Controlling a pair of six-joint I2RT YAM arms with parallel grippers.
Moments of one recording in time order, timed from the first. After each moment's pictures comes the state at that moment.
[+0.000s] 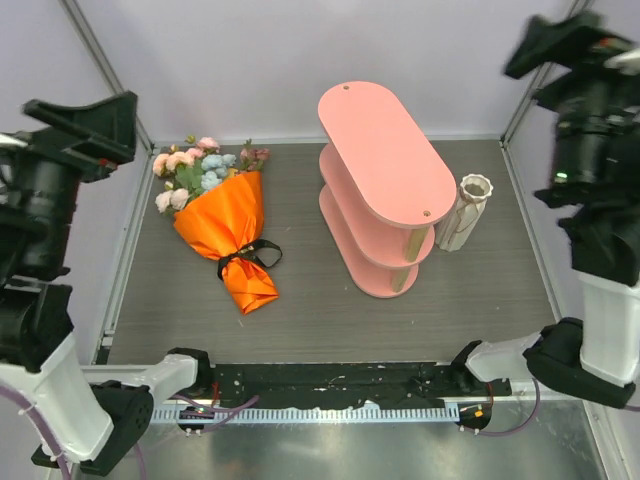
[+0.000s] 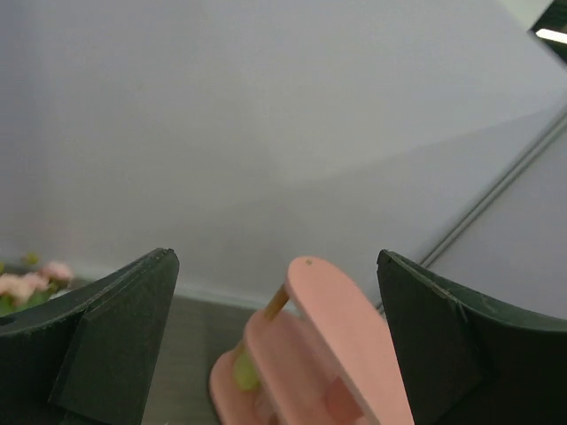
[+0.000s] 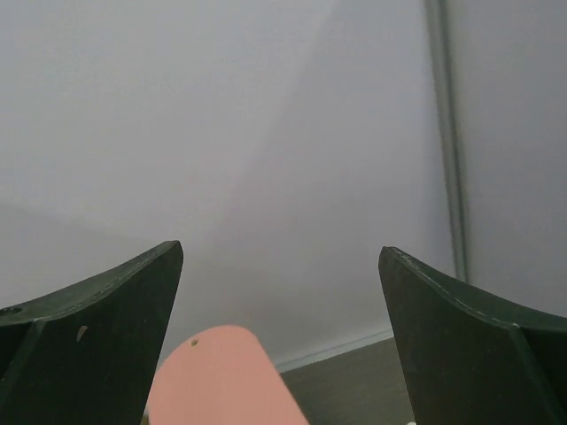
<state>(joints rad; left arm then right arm) -0.14 1.11 2.26 -0.76 -0.03 -0.52 0.72 1.31 2.35 -0.36 0.93 -0.20</state>
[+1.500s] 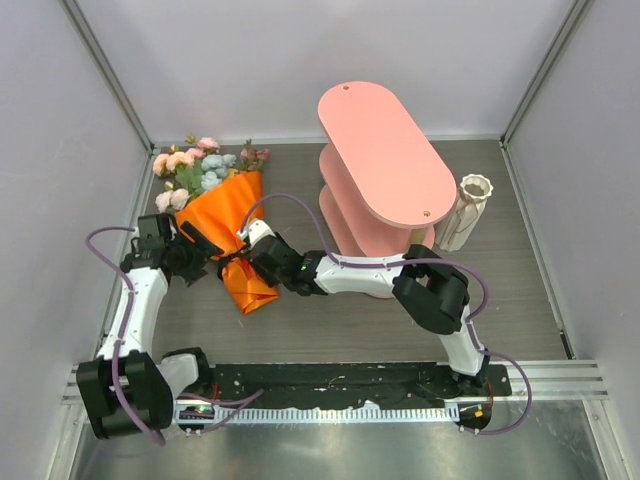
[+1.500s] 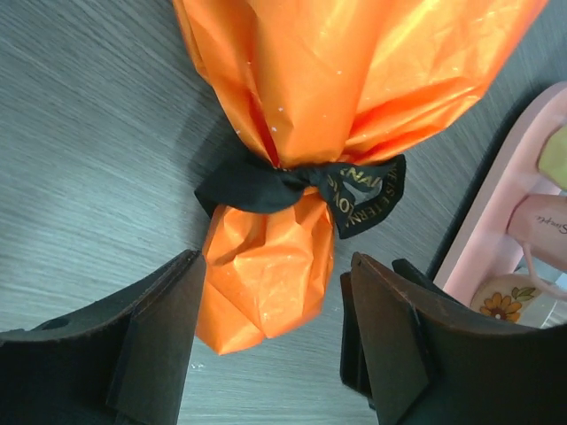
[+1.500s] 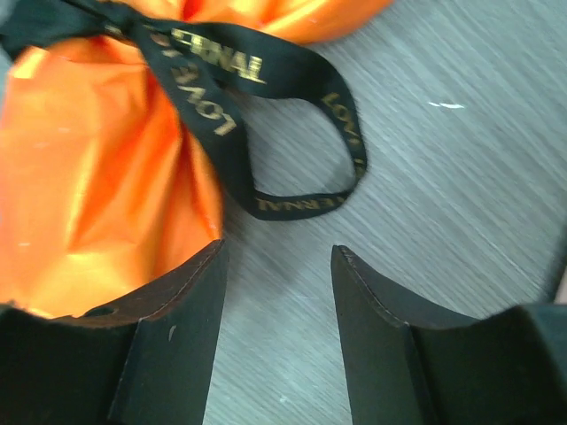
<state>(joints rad) 0.16 1.06 0.77 -0.64 0.20 -0.73 1.13 2.04 1.44 -0.12 0.43 0.13</state>
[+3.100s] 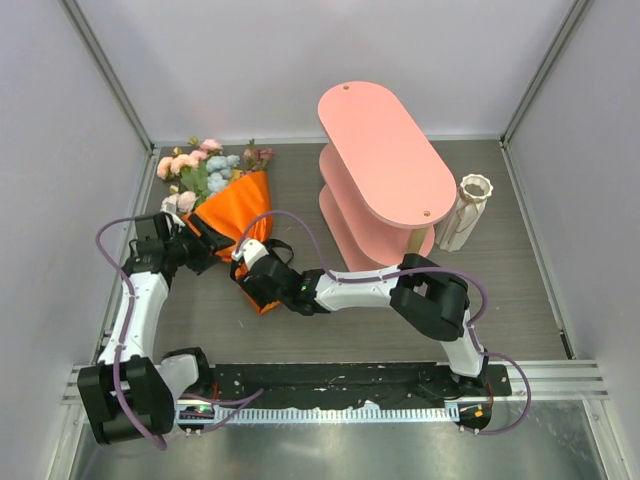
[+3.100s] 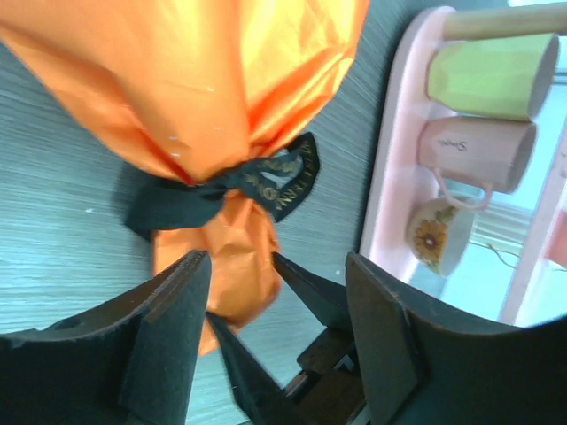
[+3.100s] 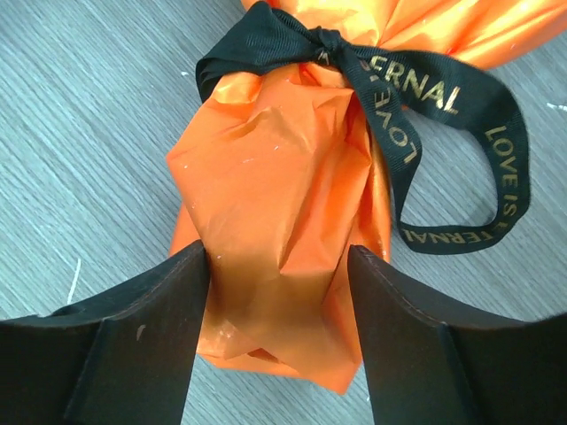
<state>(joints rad) 0.18 1.07 0.72 -0.44 0.52 -0.70 1.20 2.02 1.33 0.04 0.34 0.15</state>
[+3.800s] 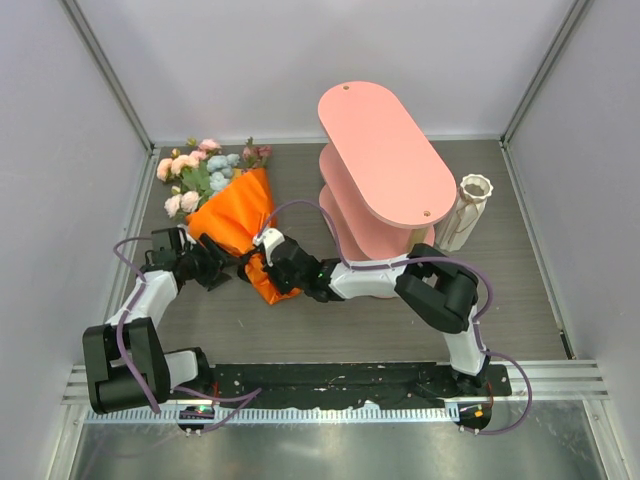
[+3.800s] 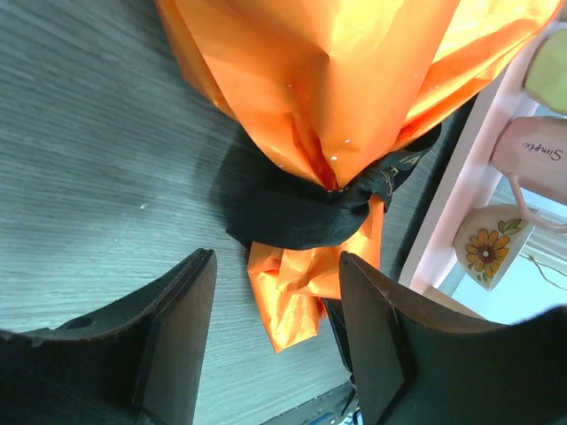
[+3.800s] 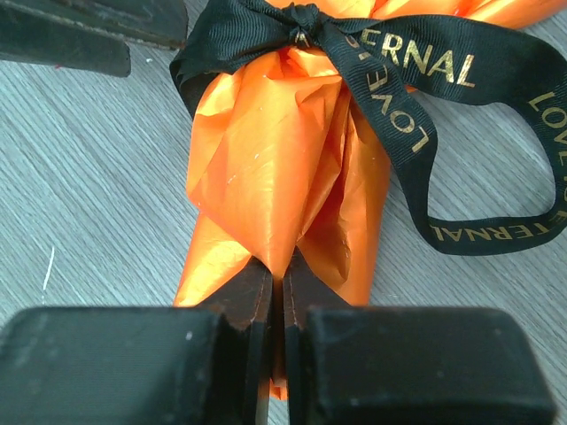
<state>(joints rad) 0.17 1.22 0.56 -0.30 0.49 -0.72 1.09 1.99 1.21 0.15 0.14 0.21</state>
